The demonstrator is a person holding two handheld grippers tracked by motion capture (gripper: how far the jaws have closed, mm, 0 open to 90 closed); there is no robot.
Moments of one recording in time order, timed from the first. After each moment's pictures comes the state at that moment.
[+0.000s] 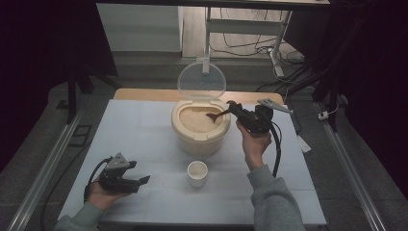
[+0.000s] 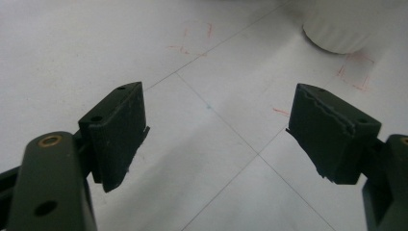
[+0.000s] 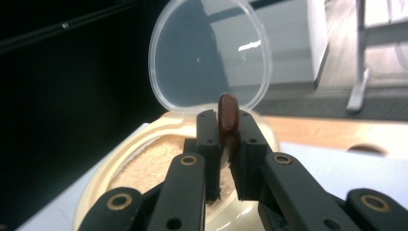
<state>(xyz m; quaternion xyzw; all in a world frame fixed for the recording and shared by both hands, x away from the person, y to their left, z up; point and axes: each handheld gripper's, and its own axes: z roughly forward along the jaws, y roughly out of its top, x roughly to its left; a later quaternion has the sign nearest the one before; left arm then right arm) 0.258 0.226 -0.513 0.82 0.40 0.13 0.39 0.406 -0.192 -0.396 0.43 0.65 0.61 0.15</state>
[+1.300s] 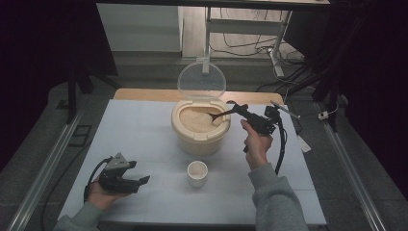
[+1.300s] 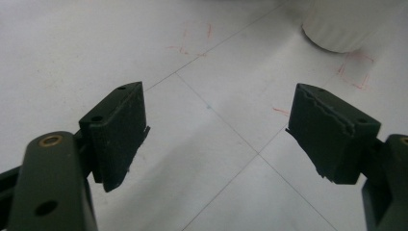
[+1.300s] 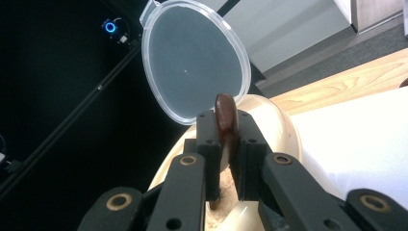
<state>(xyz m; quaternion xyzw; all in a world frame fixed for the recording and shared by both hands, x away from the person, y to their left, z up) 0.257 0.226 -0.512 0.82 0.40 0.13 0.39 0.417 -0.214 -0.411 0.53 0.54 0.65 -0.01</state>
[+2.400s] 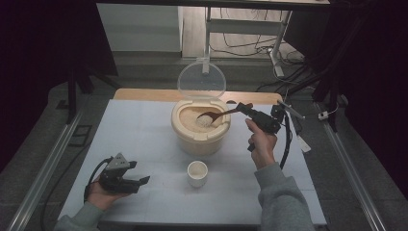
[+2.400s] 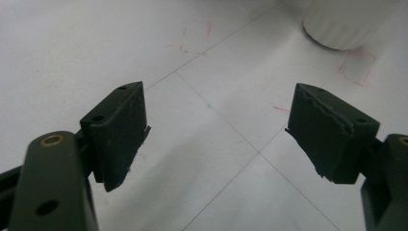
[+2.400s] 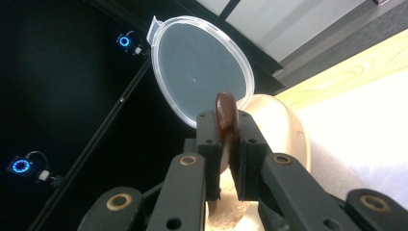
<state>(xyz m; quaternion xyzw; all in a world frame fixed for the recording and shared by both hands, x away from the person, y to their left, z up) 0.258 0.226 -0.513 0.82 0.40 0.13 0.39 0.420 -0.230 -0.408 0.55 0.50 0.66 -0.08</state>
